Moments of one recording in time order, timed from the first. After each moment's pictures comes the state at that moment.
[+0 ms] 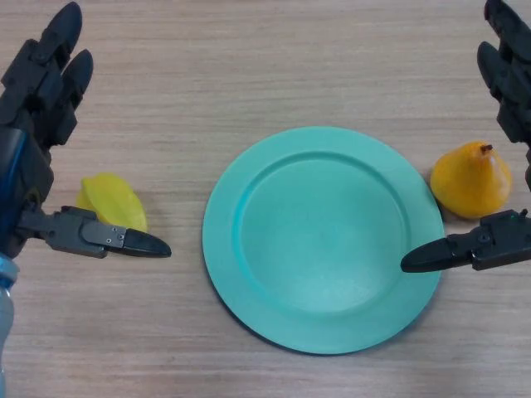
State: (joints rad) left arm -0.10 0.32 0.22 -0.44 -0.16 0.14 -0.24; right arm -0.08 -0.25 -0.06 -0.68 -0.04 0.35 0.17
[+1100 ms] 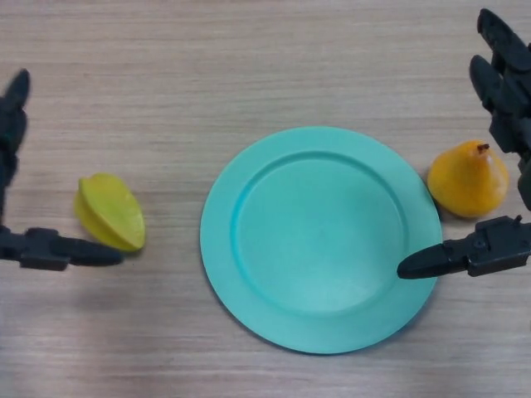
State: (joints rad) left arm -0.13 0.36 0.23 -0.01 0.07 0.00 -0.16; right arm -0.07 -0.24 -0.05 -0.67 0.00 0.37 0.16
